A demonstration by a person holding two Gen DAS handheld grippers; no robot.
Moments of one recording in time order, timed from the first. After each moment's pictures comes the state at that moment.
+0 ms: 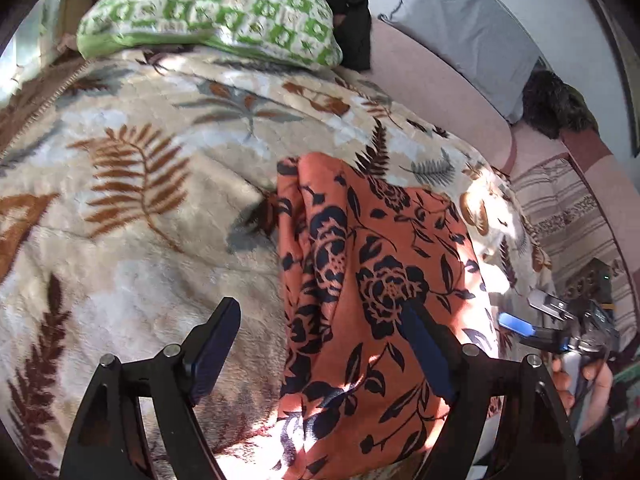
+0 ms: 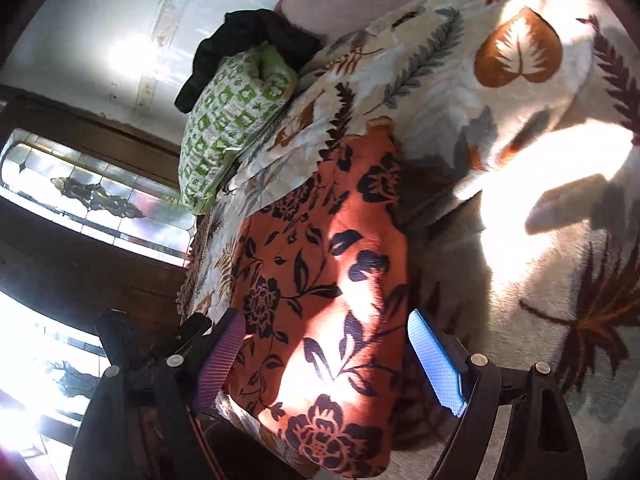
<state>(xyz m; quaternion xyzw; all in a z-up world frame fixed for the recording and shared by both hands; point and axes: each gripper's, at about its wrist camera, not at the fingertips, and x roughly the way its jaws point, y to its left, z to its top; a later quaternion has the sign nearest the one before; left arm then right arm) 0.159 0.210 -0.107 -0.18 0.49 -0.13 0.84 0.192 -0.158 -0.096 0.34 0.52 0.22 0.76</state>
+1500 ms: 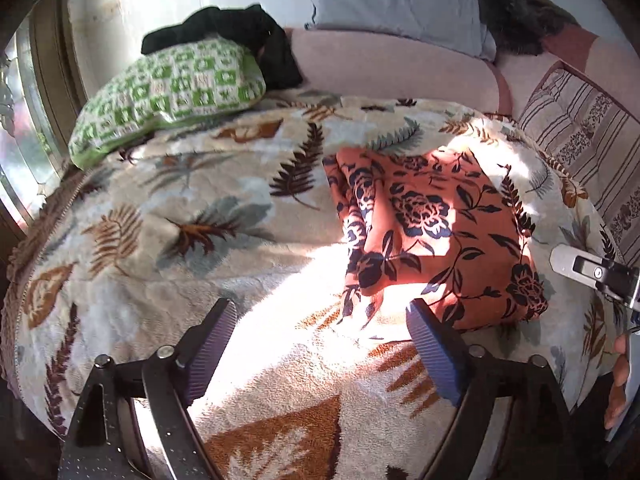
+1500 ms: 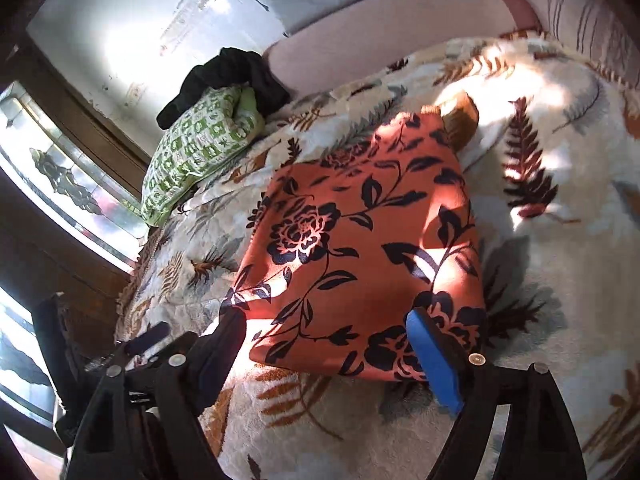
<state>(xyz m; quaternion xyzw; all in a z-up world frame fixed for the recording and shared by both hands) 0.098 0.027 -0.048 0.02 0.41 -0.04 0.91 0.130 -0.201 -0.045 0.19 0.44 0.14 0.87</state>
